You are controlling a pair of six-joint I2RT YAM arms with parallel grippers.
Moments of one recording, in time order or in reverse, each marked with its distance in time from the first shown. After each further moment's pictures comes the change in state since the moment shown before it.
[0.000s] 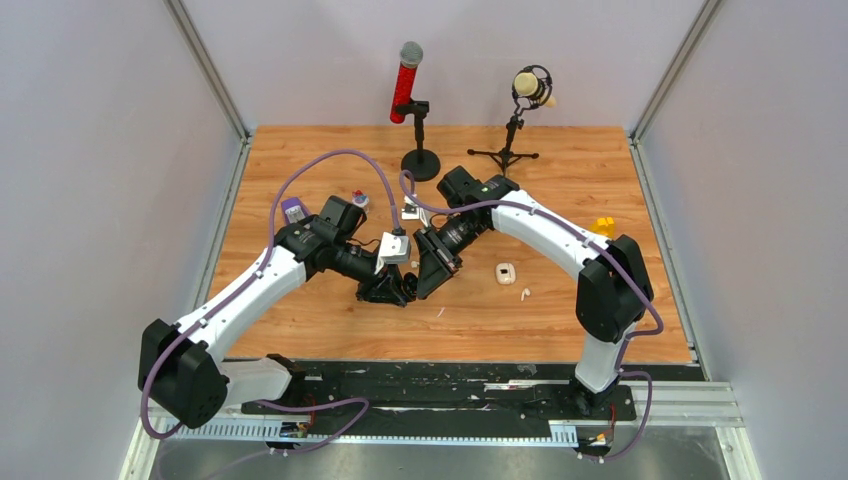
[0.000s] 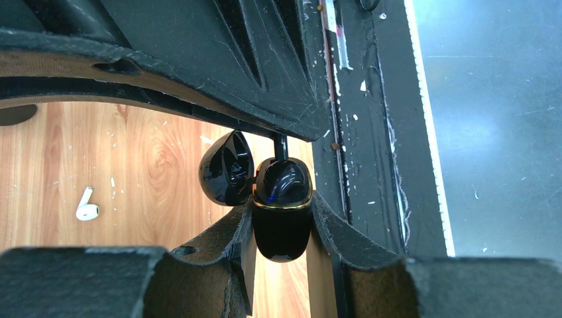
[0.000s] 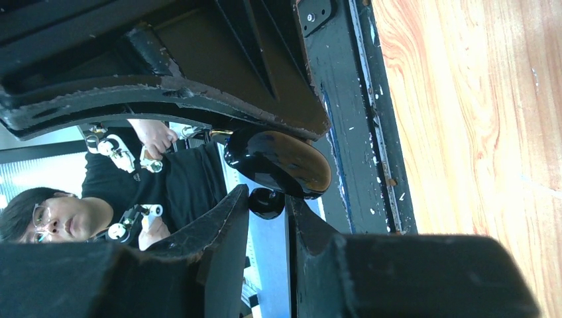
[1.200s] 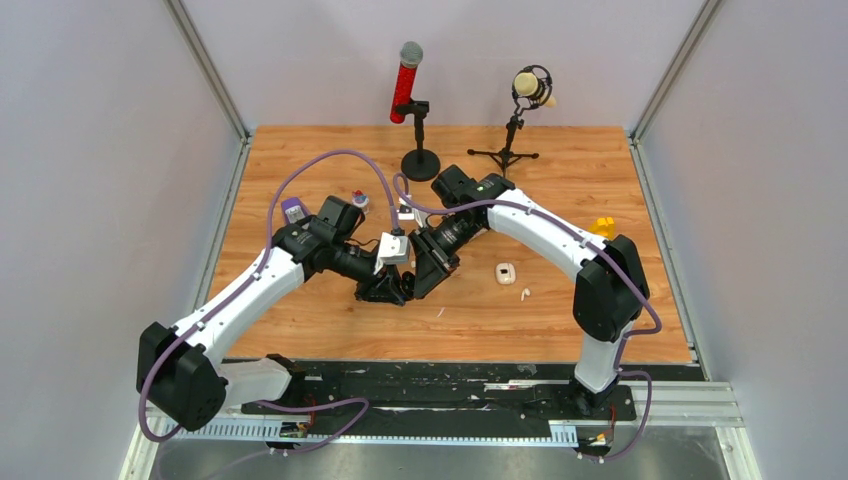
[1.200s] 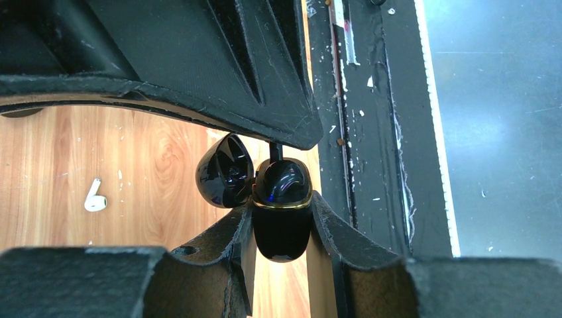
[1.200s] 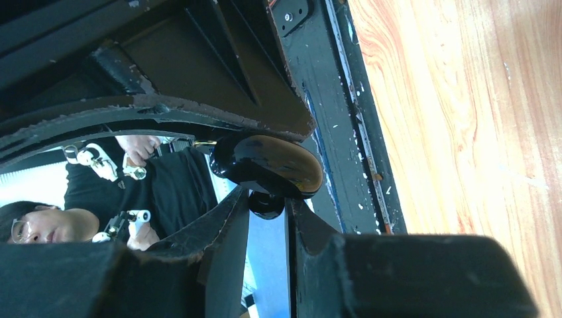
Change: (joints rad) left arm 0.001 -0.014 0.000 -0.004 -0.024 0.000; right arm 0.024 0.014 0.045 -0.015 0.085 0.023
